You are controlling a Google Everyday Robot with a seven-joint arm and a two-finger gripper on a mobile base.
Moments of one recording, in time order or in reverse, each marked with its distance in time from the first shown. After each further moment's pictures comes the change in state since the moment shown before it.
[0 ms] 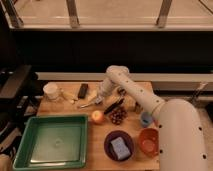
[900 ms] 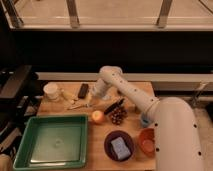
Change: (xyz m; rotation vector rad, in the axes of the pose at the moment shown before) arm -0.004 -0.022 0.010 0.013 -0.029 -0.047
